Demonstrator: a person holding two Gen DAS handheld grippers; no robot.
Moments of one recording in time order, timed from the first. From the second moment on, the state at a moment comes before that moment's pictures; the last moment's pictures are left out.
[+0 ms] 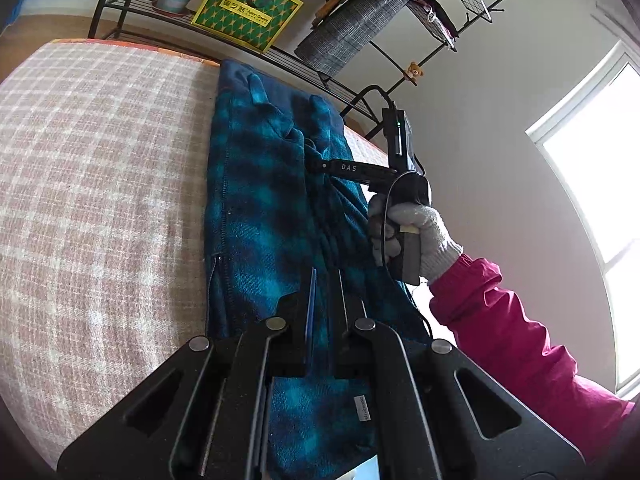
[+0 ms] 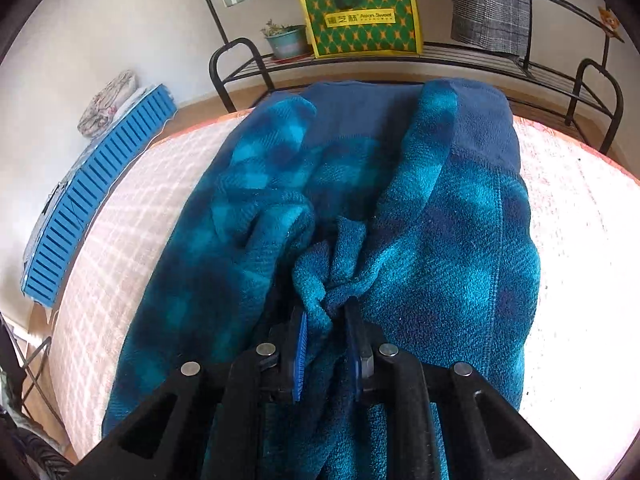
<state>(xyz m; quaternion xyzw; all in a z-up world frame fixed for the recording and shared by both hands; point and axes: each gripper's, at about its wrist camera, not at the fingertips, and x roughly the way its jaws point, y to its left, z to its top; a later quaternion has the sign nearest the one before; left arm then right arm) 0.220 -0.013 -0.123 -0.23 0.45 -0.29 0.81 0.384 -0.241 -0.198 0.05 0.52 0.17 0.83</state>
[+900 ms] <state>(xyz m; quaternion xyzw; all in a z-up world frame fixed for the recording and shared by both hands) 0.163 -0.001 -0.175 -0.22 0.52 -0.27 0.78 0.126 -0.343 -0.113 0.15 0.50 0.15 0.84</state>
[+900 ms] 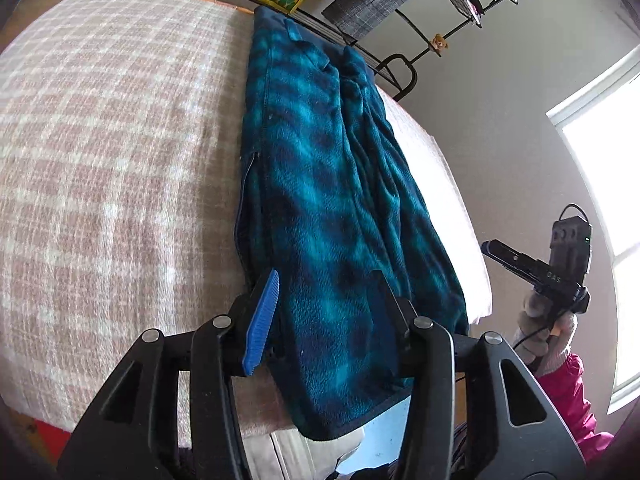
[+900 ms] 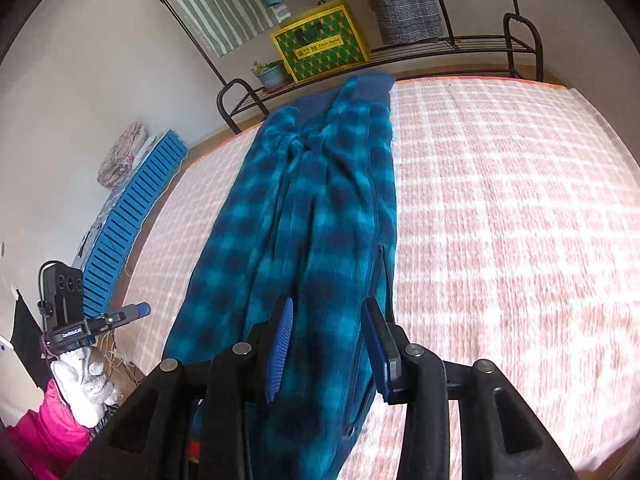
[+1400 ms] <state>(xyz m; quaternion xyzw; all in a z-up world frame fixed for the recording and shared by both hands) 0.129 -0.003 -0.216 -0.27 0.55 -0.24 0.75 0.050 -0.228 -0.166 -0.04 0.54 0.21 0.81</state>
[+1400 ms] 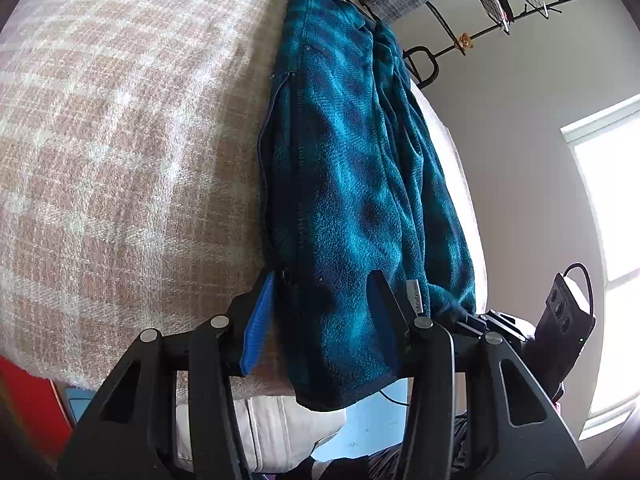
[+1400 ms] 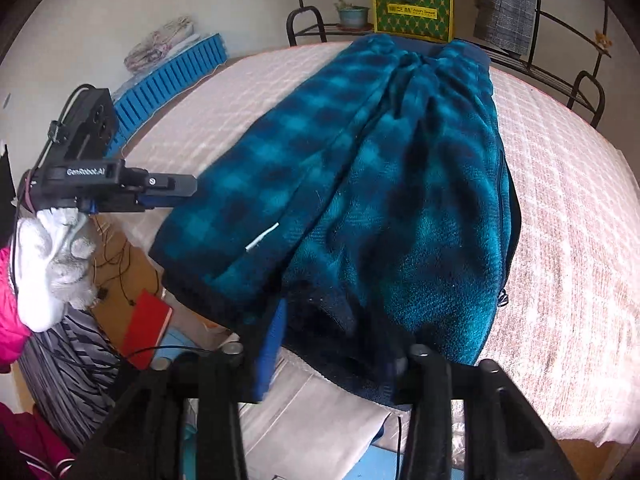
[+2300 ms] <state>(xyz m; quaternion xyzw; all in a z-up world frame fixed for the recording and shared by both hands) 0.122 -0.032 -0.231 -0.26 0.57 -0.28 0.73 0.053 -0.346 -0.187 0.17 0.55 0.16 0.80</state>
